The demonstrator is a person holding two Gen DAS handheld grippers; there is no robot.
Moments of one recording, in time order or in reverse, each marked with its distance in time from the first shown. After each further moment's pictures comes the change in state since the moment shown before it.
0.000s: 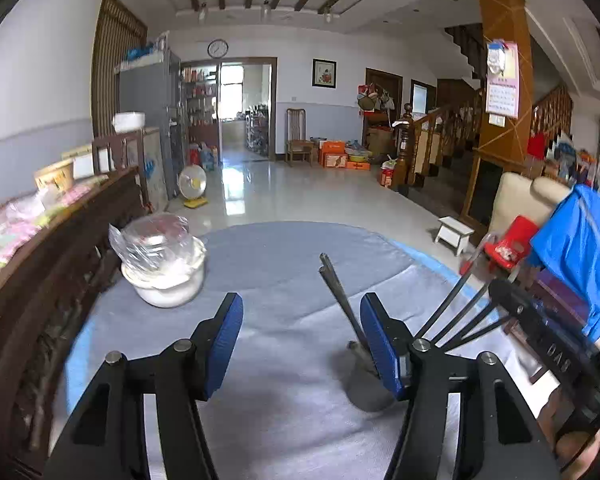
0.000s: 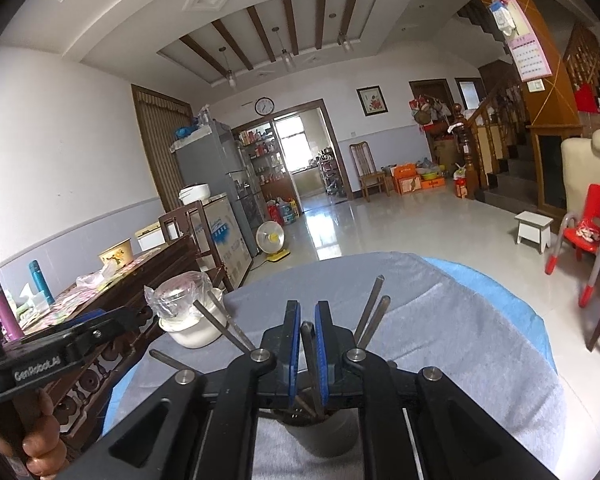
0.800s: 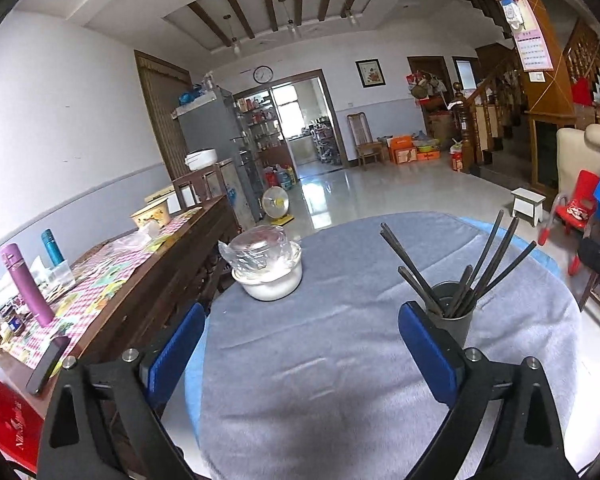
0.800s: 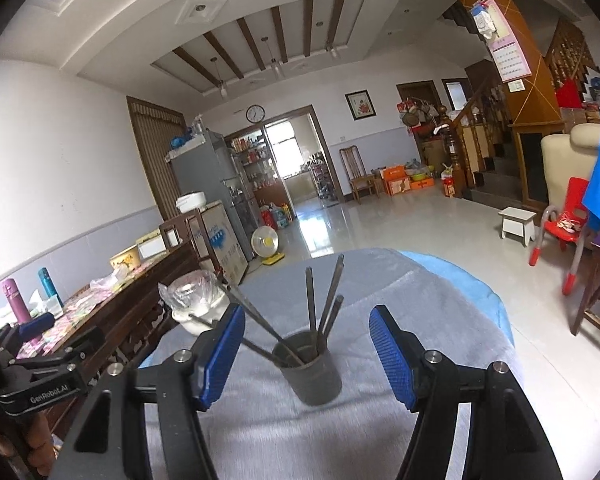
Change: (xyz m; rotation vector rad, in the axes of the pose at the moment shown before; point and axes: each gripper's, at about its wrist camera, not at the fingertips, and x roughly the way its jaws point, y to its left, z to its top) left arm -0.100 -0.022 -0.032 0.152 -0.034 0.353; right arm -0.108 -0.003 -0.014 0.014 -0.006 -0.037
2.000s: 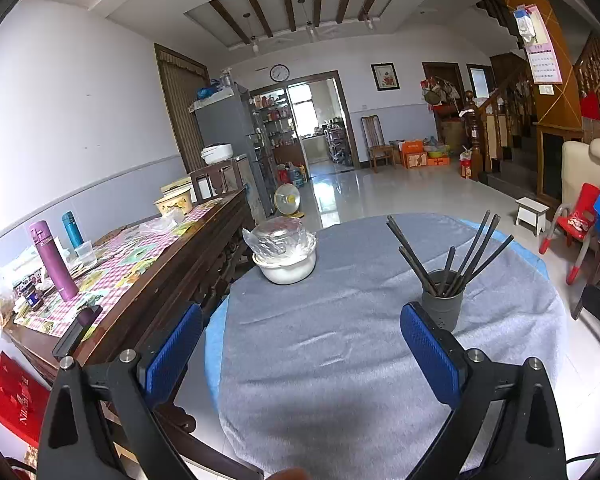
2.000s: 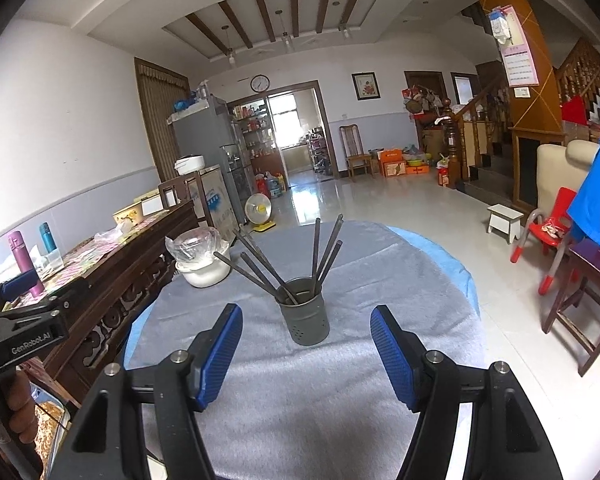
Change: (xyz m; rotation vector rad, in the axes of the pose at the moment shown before) left arm -0.064 0.017 -0.020 -0.052 0.005 0.025; right arm -0.073 0.023 -0.026 -0.088 0.091 -0.044
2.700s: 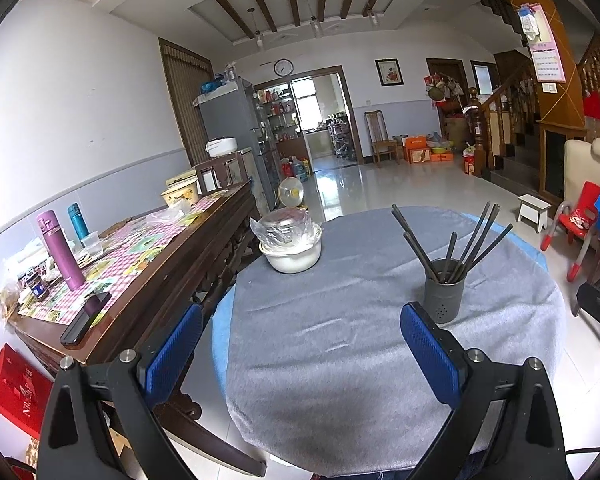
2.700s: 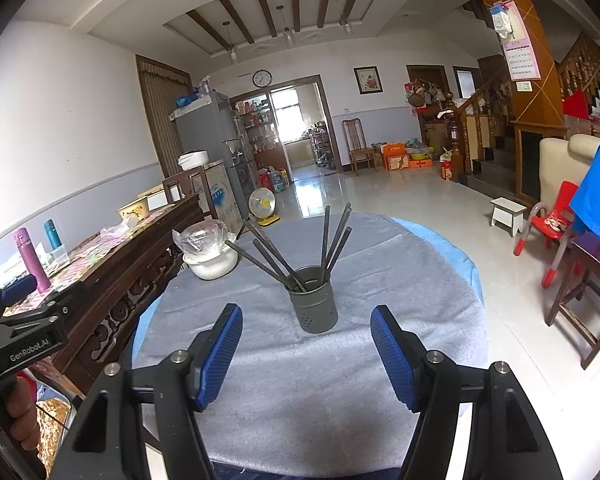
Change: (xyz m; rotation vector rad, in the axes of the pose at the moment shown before) left arm -0.013 0.009 -0.014 -0.008 0.023 0.013; right arm -0.008 0.011 -0.007 0.003 0.022 0.015
